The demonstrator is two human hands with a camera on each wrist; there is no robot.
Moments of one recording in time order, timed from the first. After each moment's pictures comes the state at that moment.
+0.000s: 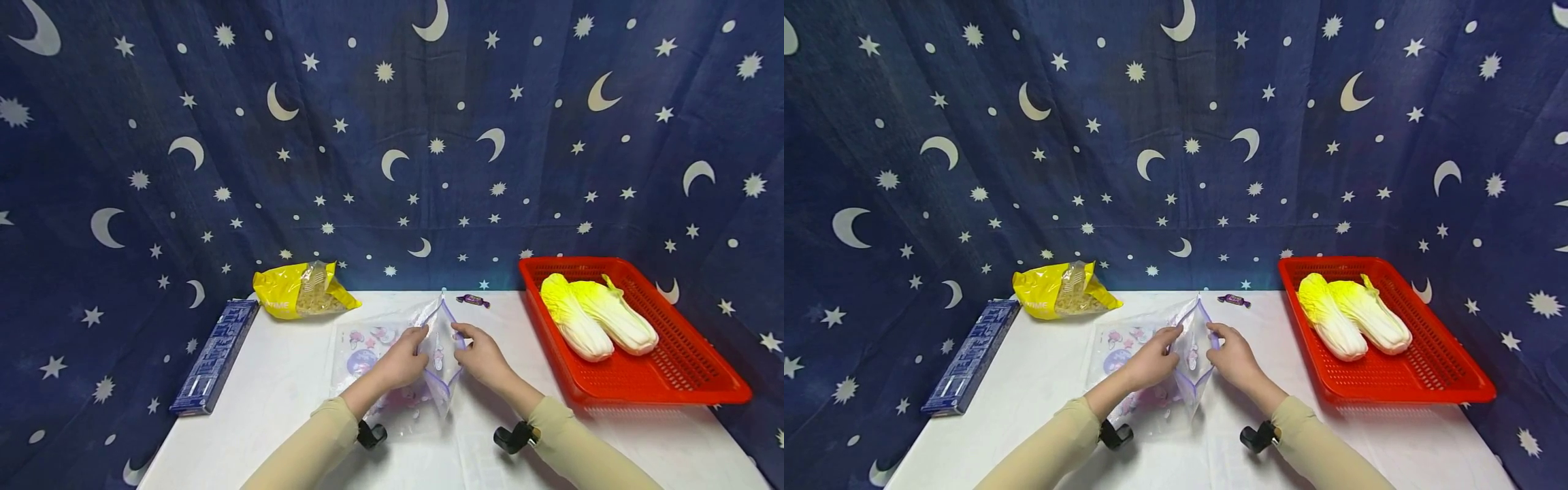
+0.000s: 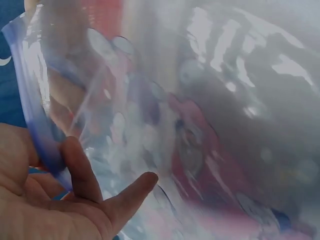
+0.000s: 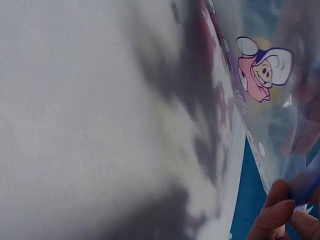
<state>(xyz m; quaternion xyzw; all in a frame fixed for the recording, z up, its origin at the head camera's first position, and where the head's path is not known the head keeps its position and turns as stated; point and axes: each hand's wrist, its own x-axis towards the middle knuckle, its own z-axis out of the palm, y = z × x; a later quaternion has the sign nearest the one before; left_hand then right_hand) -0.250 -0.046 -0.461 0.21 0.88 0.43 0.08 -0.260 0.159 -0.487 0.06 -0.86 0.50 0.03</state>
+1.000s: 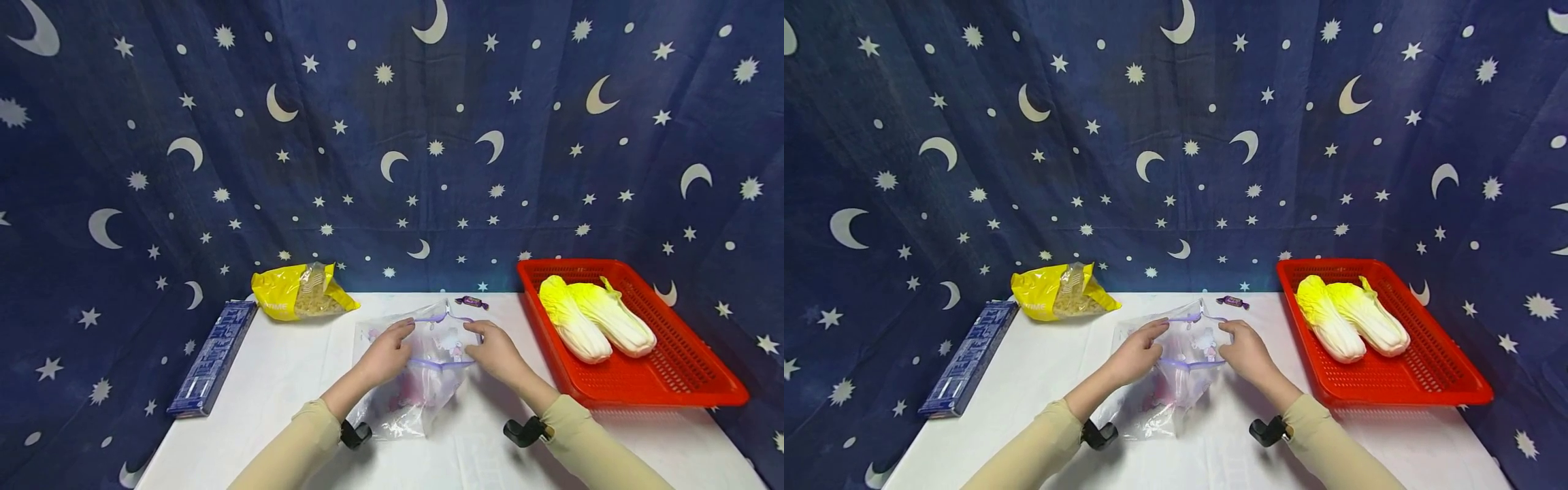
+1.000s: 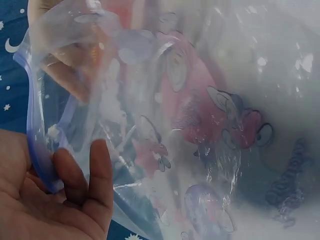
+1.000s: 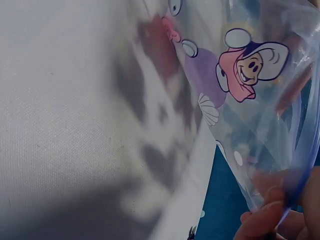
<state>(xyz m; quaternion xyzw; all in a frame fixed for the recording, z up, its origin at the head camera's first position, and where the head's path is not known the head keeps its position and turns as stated) -0.253 -0.069 -0.450 0.21 0.88 0.42 0.03 -0.260 0.180 -0.464 0.10 -0.91 0.40 0.07</state>
